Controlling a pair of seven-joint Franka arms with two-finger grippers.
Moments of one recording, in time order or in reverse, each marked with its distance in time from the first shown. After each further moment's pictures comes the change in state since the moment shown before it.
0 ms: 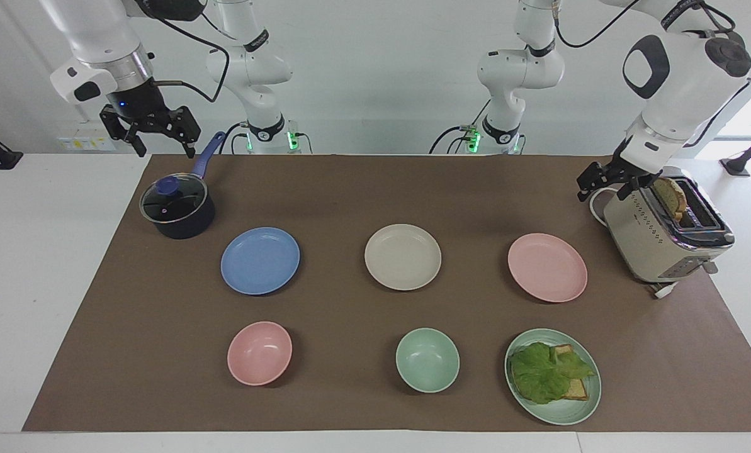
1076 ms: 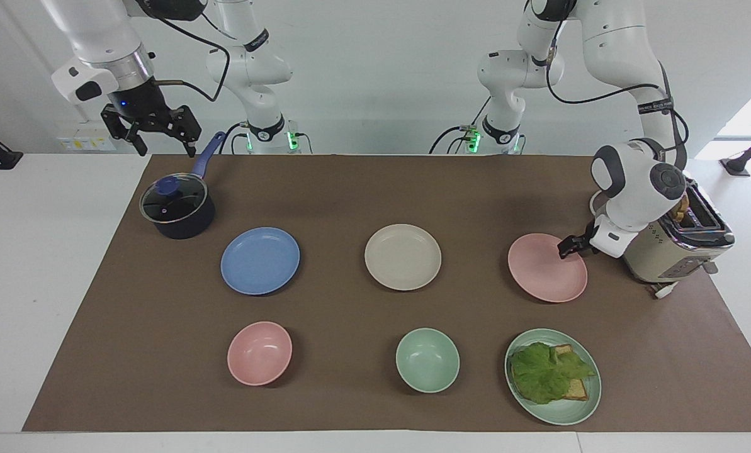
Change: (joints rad) left arm 0.046 0.198 -0.005 -0.118 0.000 0.257 -0.023; right arm 0.000 -0.001 0.000 -0.006 0.000 0.000 0.000
